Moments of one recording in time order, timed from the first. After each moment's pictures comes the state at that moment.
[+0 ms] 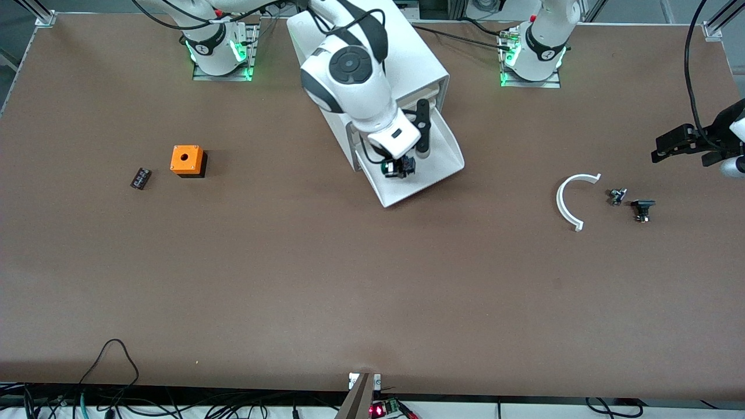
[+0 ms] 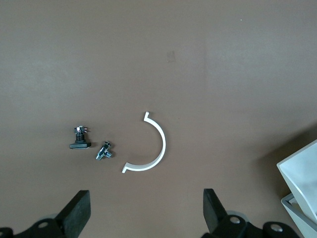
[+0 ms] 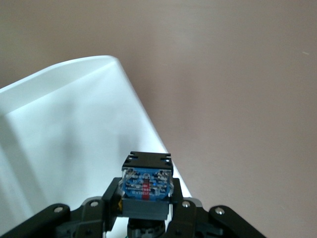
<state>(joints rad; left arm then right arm) 0.28 0.05 -0.20 -1.61 -0.01 1.61 0.14 0.61 0.60 0.33 -1.43 -0.06 2.22 -0.71</state>
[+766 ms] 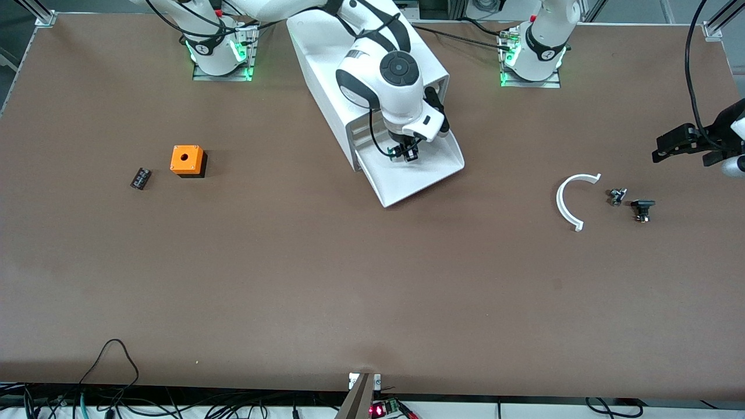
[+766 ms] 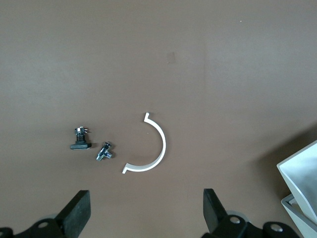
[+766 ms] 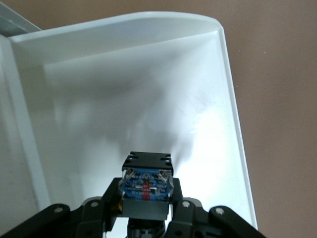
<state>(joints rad) 0.28 0.05 -0.20 -1.60 -0.01 1.61 0.14 0.71 0.70 0.32 -1.42 -0.14 2.15 -0.84</state>
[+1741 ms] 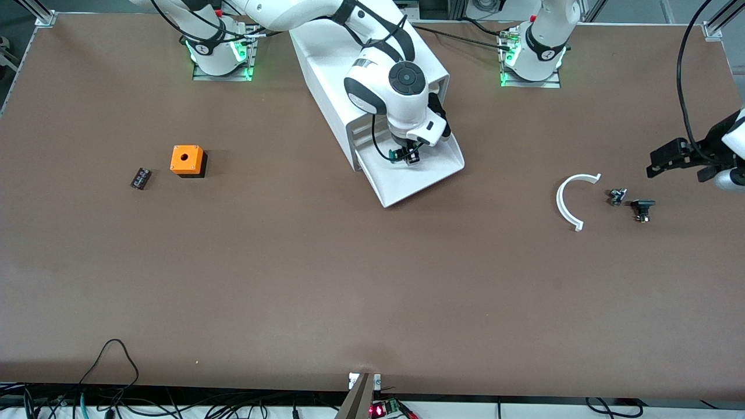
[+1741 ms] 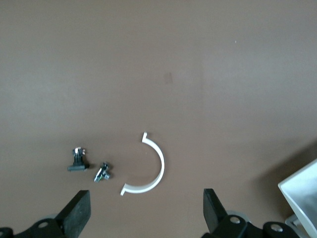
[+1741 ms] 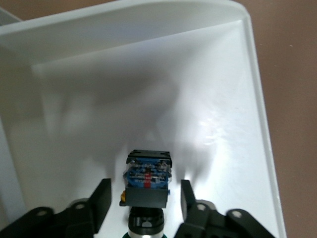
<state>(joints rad) 0.26 0.09 -0.20 -1.60 -0.01 1.72 0.13 0.75 0.76 0.30 -1.40 -0.14 2.15 -0.80</state>
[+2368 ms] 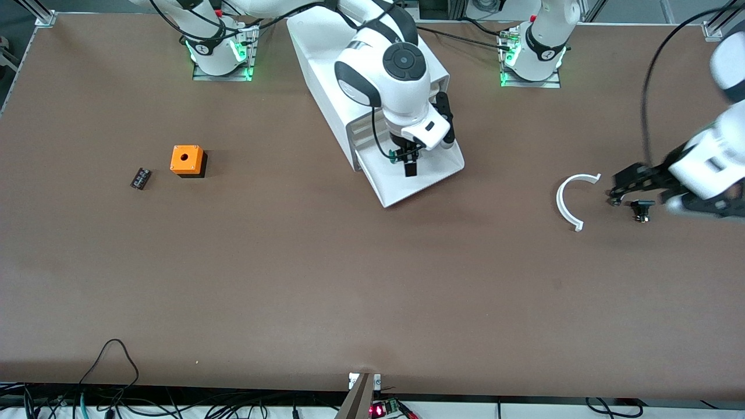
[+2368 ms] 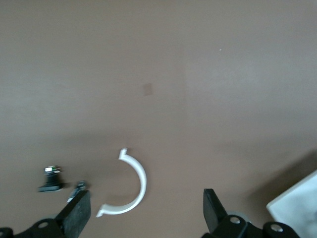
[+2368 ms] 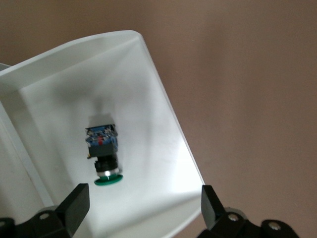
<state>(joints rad) 0.18 0.17 -0.22 -1.65 -0.01 1.84 0.01 0.72 0.73 0.27 -1.15 -0.14 1.93 -0.66</state>
